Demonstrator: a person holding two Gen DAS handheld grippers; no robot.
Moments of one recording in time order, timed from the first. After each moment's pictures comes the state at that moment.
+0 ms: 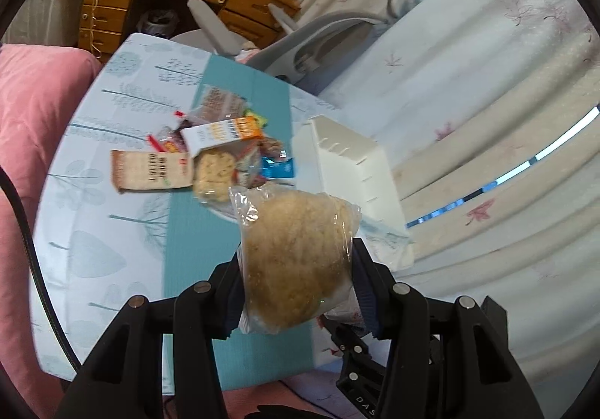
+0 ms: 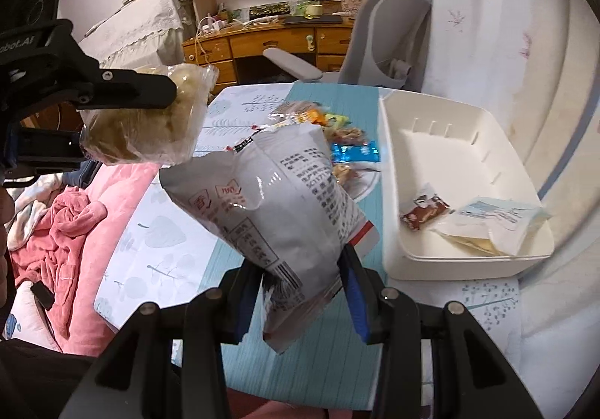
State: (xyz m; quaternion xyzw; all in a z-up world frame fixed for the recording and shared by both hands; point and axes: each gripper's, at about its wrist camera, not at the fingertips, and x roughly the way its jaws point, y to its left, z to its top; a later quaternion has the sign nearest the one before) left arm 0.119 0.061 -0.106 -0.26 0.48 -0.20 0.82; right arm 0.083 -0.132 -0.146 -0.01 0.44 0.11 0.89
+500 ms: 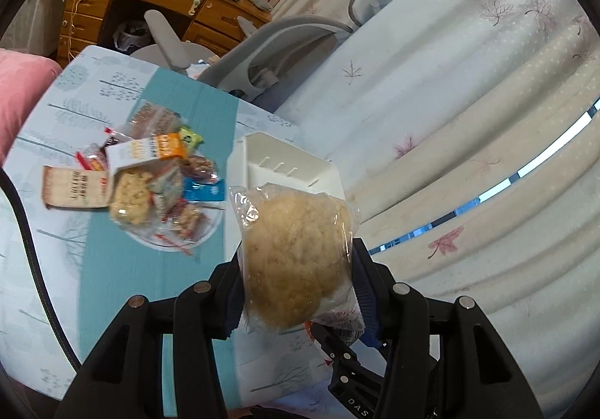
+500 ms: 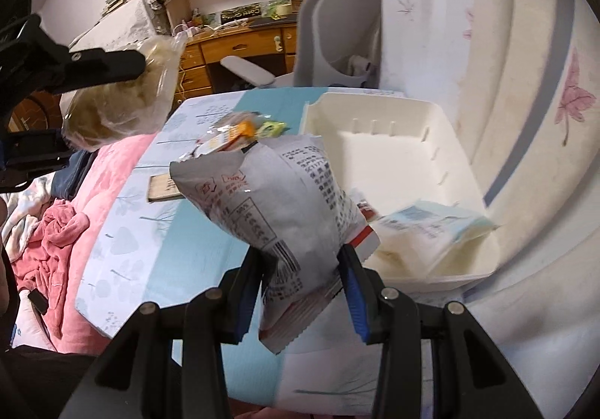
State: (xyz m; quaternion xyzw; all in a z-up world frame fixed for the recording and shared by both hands) left arm 0.148 -0.044 -0.082 -0.29 0.44 -0.22 0.82; right arm 0.114 -0.239 -0.130 0.00 0.45 0.10 0.89
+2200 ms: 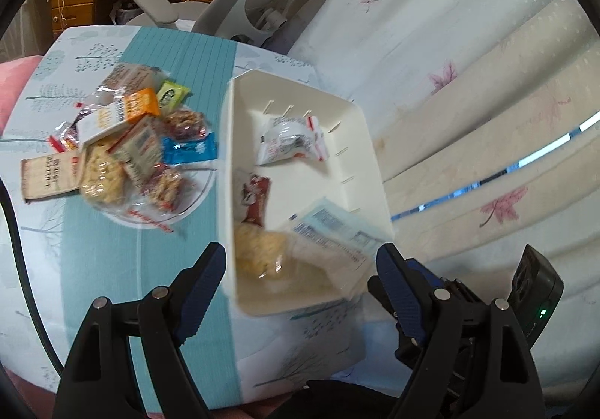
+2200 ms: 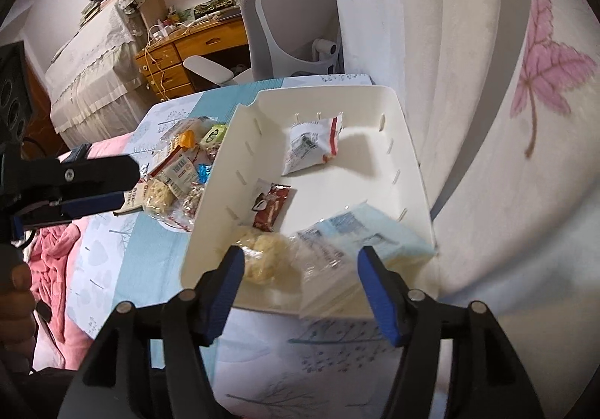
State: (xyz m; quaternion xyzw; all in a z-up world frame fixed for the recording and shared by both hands) left arm 0.184 -0.125 -0.118 -0.20 0.54 -0.19 0.80; right arm 0.164 -0.323 -0.137 0.03 0.48 0.09 0.87
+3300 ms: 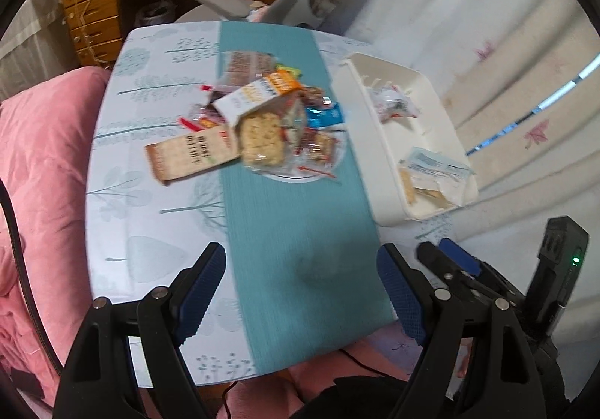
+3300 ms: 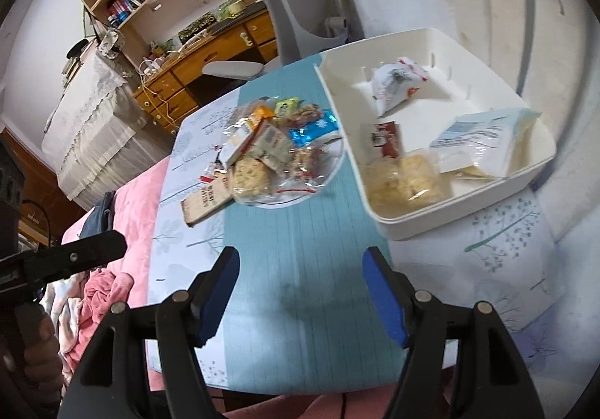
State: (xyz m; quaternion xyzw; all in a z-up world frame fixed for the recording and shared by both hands) left arm 0.139 0.059 -0.124 -0.09 0.58 -0.17 0.79; right arm 0.100 -0.171 -0.157 0.18 0.48 0.05 0.86
